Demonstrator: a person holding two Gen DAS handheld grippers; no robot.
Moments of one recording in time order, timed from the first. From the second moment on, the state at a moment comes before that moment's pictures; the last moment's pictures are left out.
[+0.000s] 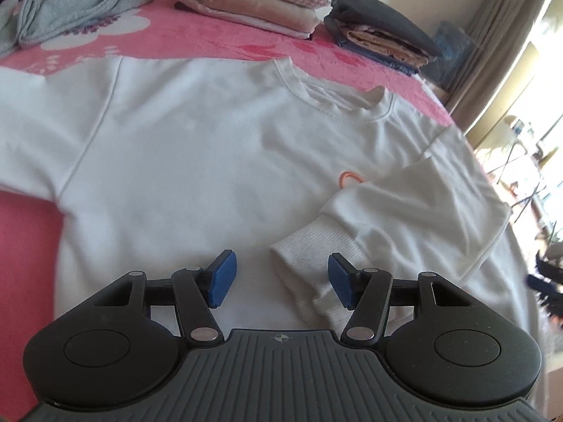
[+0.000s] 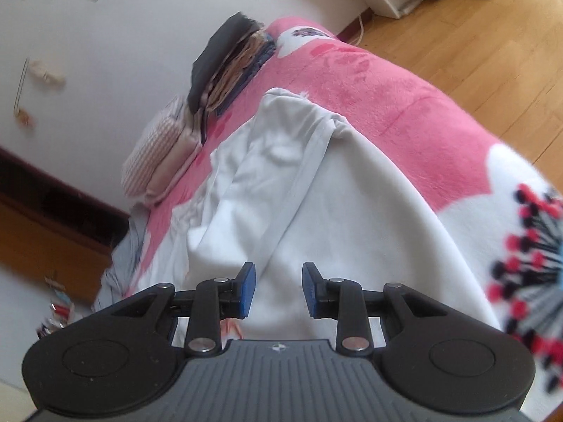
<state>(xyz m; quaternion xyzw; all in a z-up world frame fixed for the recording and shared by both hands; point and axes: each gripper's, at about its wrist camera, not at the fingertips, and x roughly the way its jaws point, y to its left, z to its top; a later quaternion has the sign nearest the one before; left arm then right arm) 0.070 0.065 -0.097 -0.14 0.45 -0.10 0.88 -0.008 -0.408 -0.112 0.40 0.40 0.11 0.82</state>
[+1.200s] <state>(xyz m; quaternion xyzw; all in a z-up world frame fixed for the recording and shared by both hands) 0.093 0.056 -0.094 -0.02 0.42 0.03 0.91 0.072 -0.359 -0.134 -0.06 0.34 0.03 0.94</state>
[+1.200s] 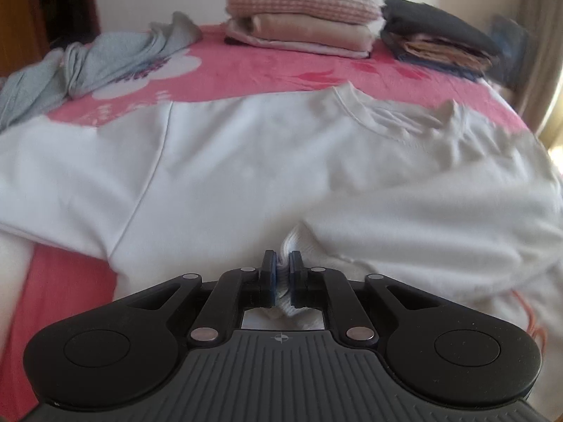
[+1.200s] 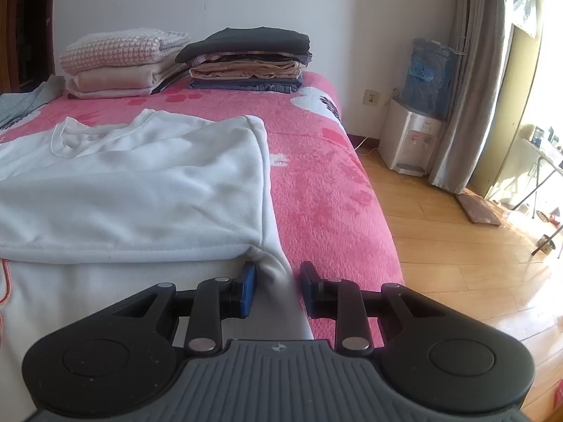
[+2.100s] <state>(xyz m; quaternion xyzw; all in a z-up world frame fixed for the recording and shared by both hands) 0.055 0.004 -0.110 0.24 0.36 -0.16 0.89 0.072 -0.352 -0.139 -0.07 0.34 0.02 0.94</state>
